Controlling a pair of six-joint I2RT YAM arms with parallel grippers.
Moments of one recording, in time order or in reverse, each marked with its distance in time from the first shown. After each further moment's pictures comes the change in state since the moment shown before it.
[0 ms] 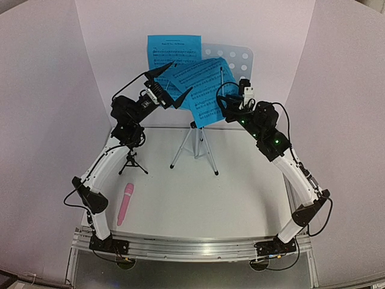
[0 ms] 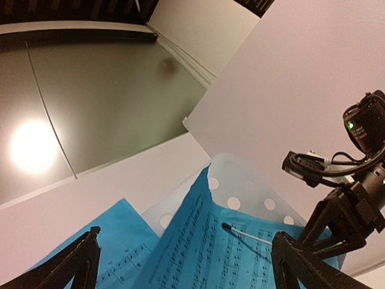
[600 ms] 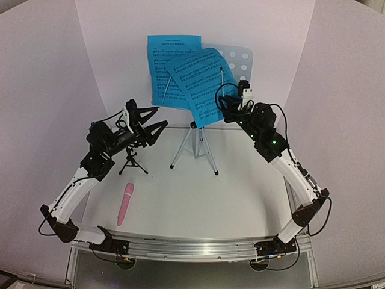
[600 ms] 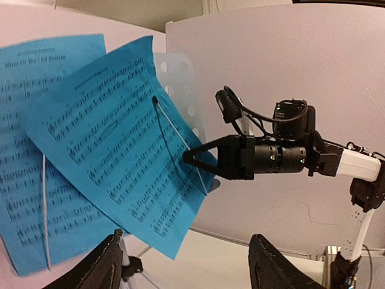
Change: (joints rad) left arm 0.003 -0.564 -0.684 -0.312 -0.060 -0.504; right arm 0.005 0.000 -0.040 0.044 0.045 -0.004
